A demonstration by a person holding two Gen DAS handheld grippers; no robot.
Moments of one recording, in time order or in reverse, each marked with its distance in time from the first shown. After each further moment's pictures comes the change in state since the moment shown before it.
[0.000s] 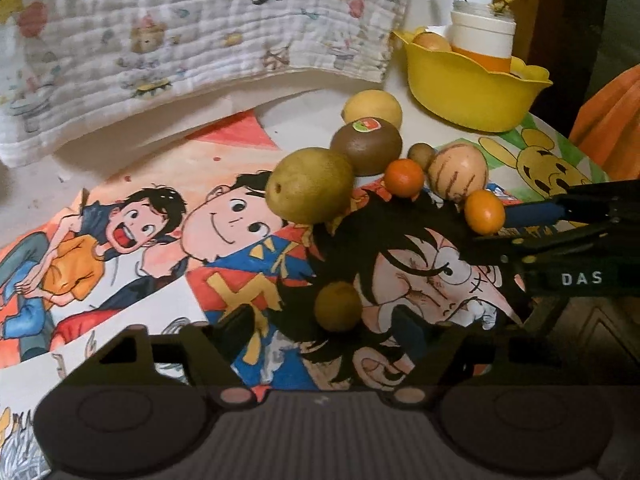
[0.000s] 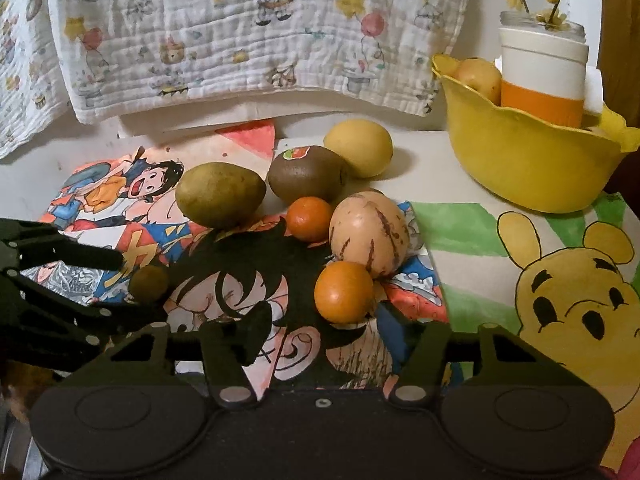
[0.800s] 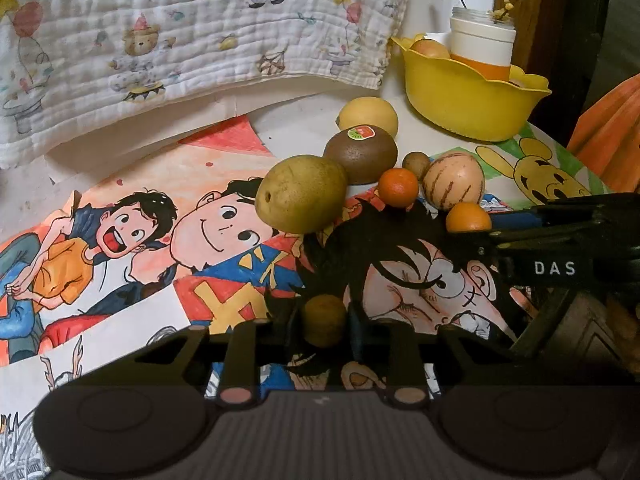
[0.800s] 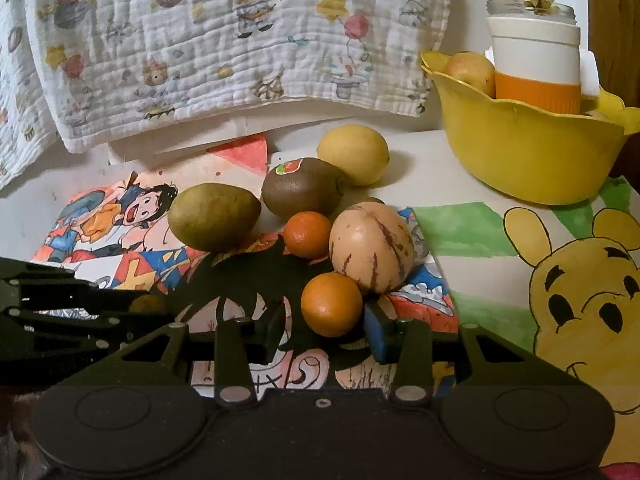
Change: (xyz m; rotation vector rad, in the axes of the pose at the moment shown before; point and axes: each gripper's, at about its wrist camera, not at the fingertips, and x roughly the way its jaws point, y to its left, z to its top) left arm 0.004 -0.003 0.003 -0.019 -0.022 -0.005; right arm 0.009 0.000 0.004 0.085 -0.027 0.010
